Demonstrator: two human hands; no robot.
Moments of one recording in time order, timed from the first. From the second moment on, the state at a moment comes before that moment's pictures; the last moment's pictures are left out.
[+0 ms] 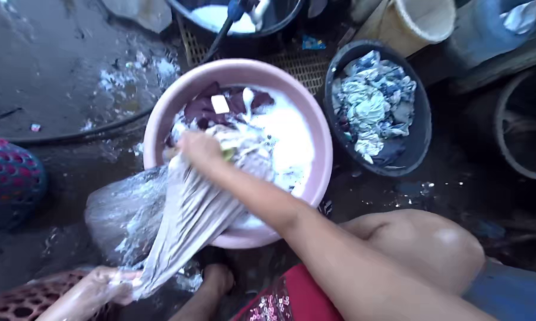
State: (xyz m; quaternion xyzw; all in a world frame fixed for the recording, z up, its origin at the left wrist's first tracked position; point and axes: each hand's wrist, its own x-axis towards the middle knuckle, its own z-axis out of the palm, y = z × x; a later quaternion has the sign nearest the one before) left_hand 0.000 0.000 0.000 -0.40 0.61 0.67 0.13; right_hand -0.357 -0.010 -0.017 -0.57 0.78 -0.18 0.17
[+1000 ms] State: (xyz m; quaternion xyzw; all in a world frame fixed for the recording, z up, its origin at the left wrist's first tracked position) left_hand -0.182 -0.040 0.038 -0.46 0.86 0.22 0.08; right_hand -0.564 0.097 -0.049 -0.23 0.88 -0.13 0.39
